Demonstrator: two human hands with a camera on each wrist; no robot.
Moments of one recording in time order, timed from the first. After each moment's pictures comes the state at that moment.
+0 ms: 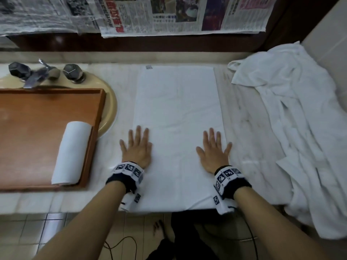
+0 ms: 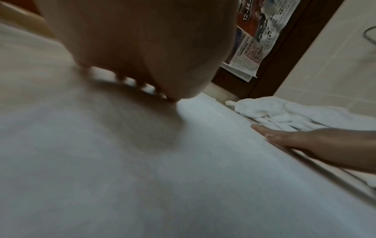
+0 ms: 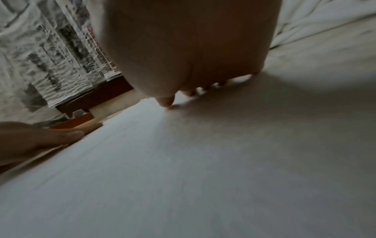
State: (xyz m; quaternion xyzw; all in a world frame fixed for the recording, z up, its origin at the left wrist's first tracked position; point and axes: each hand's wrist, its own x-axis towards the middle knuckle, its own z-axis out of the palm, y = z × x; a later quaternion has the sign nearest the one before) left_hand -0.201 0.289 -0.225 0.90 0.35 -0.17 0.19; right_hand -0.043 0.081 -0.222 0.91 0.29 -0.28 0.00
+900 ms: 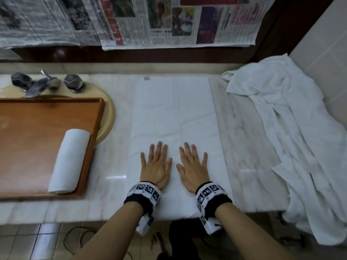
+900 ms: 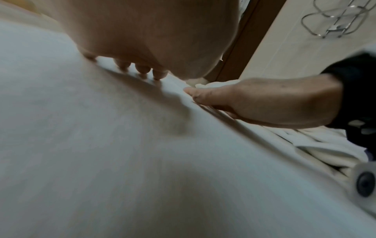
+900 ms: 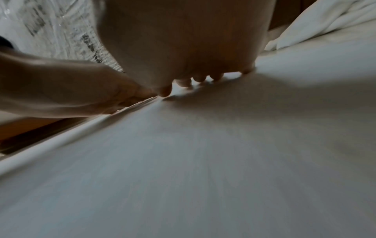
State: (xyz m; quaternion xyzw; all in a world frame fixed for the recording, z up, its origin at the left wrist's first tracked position) left_hand -0.191 0.220 -0.225 0.92 0.28 -0.10 0.25; right_hand -0.097 0.097 -0.224 0.89 0.40 -0.23 -0.04
